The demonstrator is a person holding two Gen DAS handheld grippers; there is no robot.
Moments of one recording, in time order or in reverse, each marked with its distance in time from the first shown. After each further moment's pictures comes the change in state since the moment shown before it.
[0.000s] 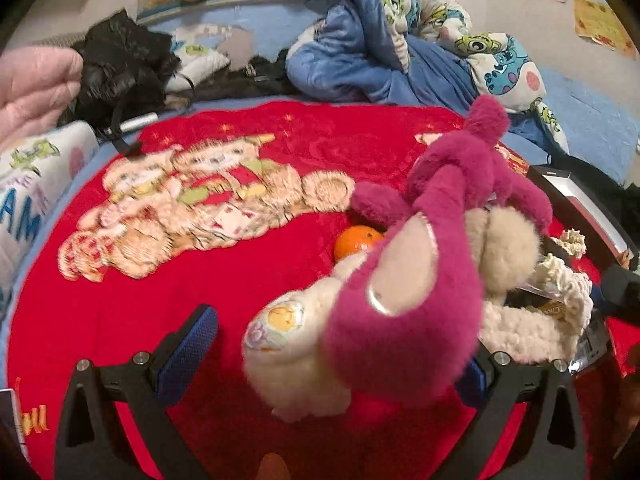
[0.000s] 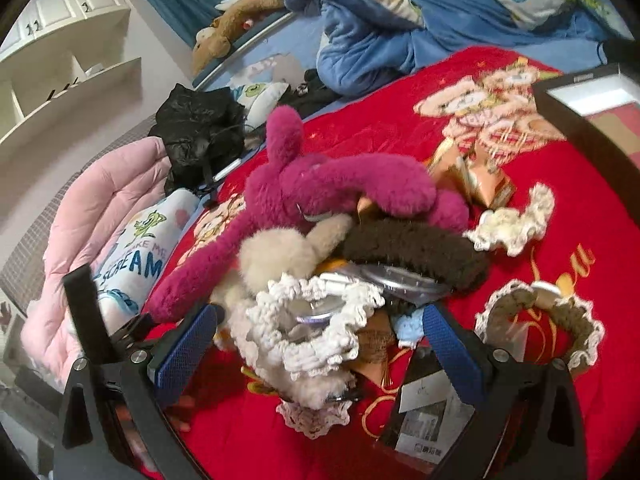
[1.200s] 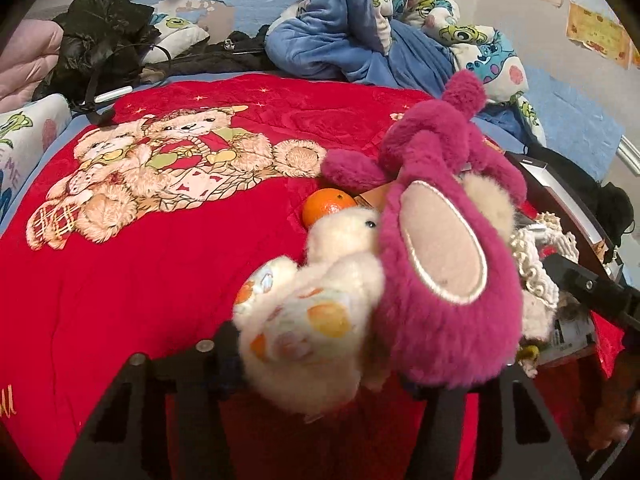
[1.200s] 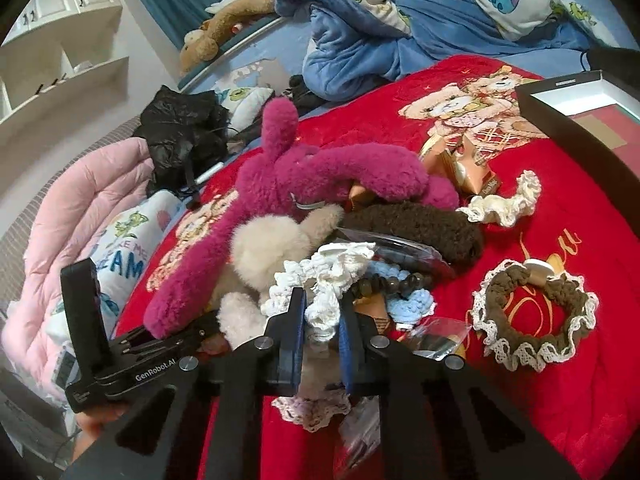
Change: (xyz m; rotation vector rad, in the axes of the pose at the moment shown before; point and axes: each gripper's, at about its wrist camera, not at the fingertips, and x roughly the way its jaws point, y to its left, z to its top) left arm -0.001 -0.002 -0.014 -0.020 0.052 -0.109; right arm -0.002 0.016 -0.014 -0.020 -0.044 -0.086
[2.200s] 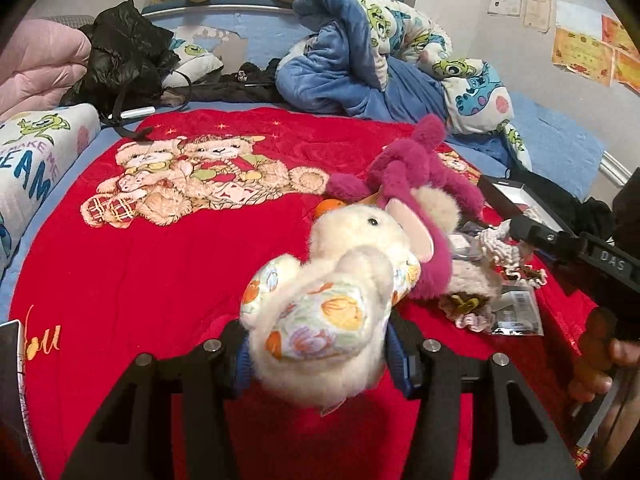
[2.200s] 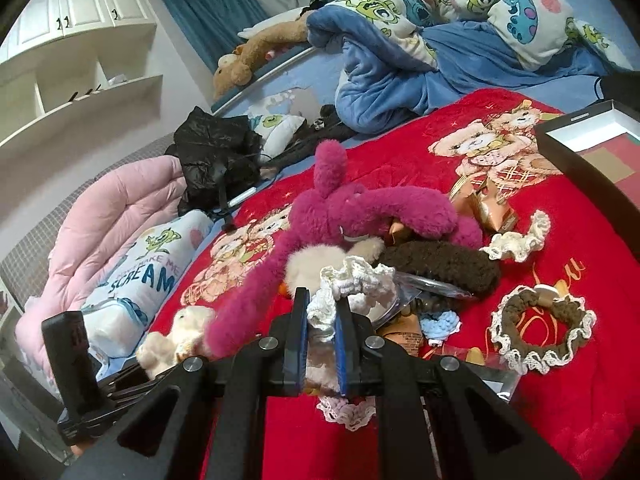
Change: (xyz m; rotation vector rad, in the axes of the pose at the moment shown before) left arm -0.084 0.007 -0.036 -0.021 -0.123 -0.010; right arm -0.029 0.019 0.000 -0.044 -0.113 0.082
